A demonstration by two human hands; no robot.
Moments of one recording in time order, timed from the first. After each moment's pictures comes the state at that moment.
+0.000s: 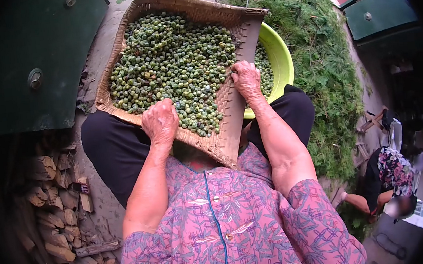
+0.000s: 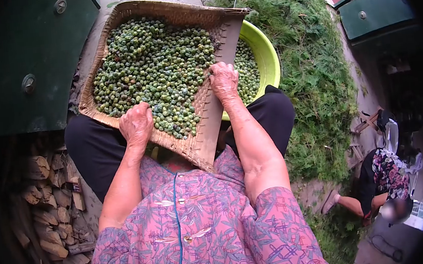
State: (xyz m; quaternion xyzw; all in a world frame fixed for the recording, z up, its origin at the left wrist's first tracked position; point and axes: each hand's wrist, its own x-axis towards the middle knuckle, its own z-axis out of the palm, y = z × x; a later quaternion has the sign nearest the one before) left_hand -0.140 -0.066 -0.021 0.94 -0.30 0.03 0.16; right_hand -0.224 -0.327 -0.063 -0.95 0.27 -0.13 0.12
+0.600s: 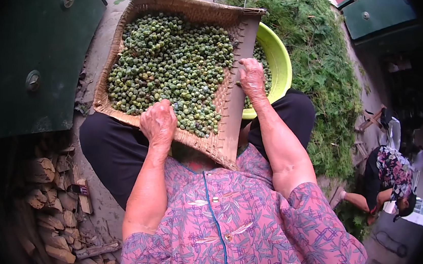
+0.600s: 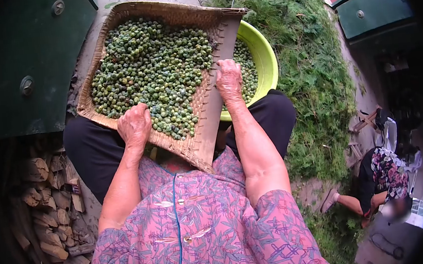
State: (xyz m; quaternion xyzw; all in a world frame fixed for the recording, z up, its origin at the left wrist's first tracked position) left_hand -0.139 -0.067 -0.019 0.94 -0.30 0.03 0.17; right_hand -0.235 -0.345 -0.065 -0.92 0.27 -0.23 0.13
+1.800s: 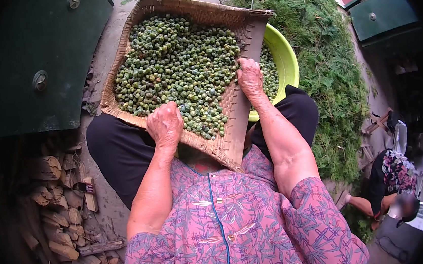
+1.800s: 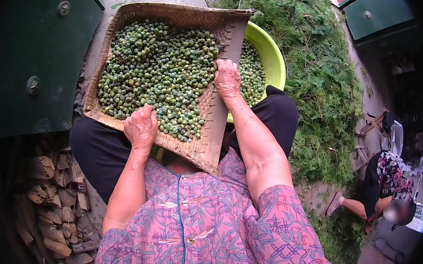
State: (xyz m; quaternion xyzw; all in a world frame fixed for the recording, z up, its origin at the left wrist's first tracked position) left_hand -0.140 -0.068 -0.019 0.93 -0.31 0.06 0.17; right_hand -0.209 -0.334 -0.076 -0.92 0.29 -0.22 0.13
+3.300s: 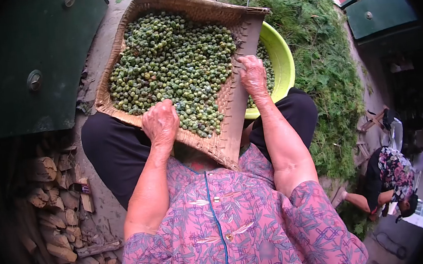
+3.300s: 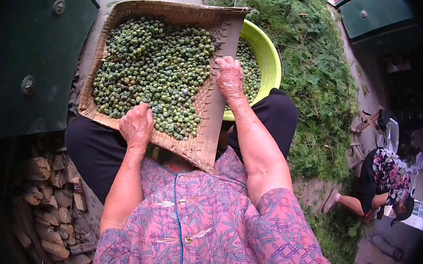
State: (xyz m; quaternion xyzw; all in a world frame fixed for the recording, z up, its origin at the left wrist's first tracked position) left_hand -0.138 -0.067 -0.021 0.94 -0.29 0.00 0.15; right_hand -0.227 -0.343 -0.054 -0.93 0.29 -0.19 0.12
